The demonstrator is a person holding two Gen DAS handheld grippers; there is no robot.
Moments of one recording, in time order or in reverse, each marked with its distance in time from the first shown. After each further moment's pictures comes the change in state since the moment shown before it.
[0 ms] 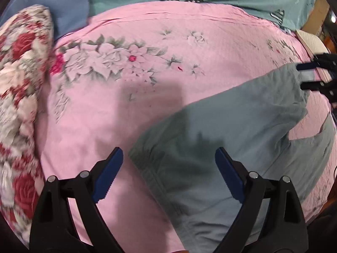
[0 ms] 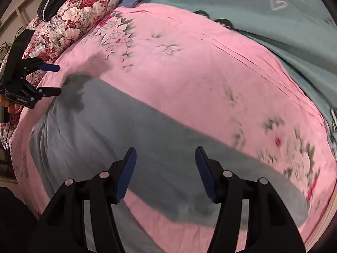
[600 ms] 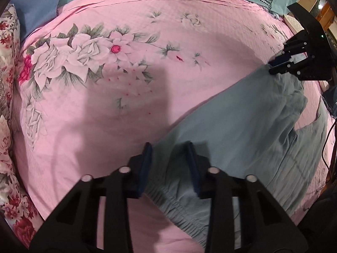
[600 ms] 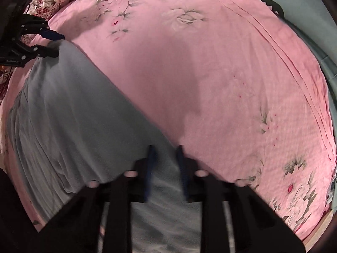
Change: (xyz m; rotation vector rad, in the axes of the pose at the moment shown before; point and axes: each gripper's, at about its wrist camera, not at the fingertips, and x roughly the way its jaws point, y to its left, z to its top) left arm 0.049 0.022 0.025 0.075 0.096 -0.129; right arm 0.086 -0.009 0.034 -0.192 0.235 0.039
